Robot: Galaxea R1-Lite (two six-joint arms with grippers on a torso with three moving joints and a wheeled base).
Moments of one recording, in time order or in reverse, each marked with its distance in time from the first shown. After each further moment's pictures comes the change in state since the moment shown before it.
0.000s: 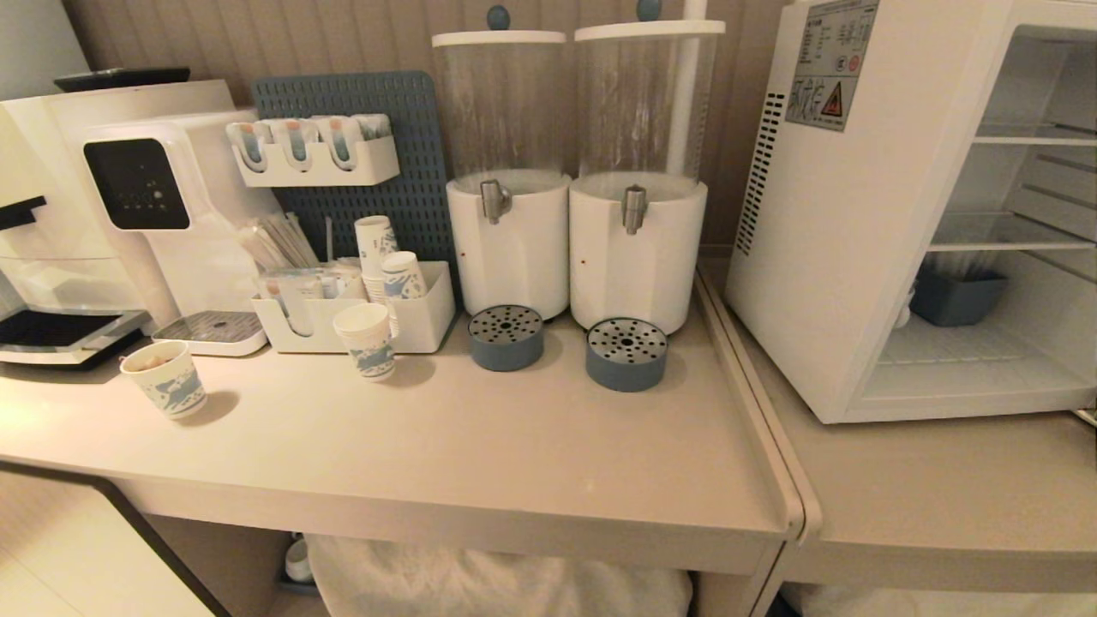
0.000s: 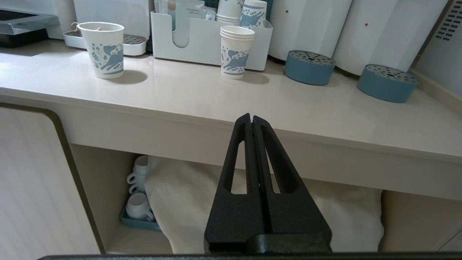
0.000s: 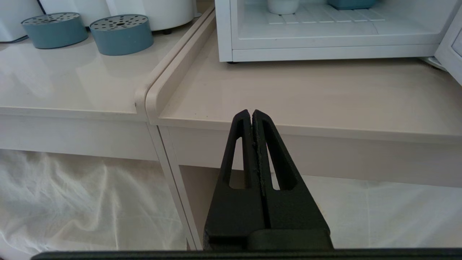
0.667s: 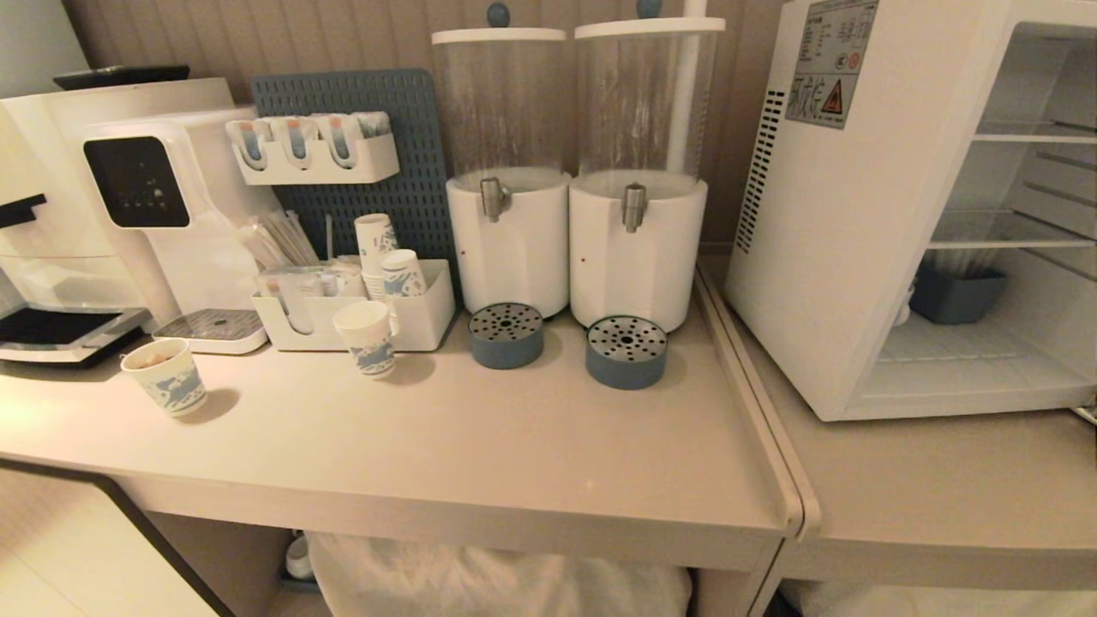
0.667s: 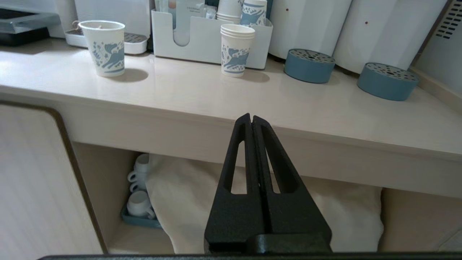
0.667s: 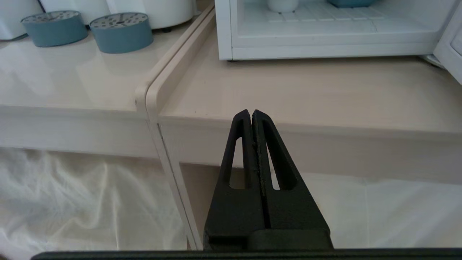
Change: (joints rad) left arm 0.000 0.000 0.000 -0.001 0.000 0.001; right arm 0.000 0.000 -0.002 0.002 -0.001 0.000
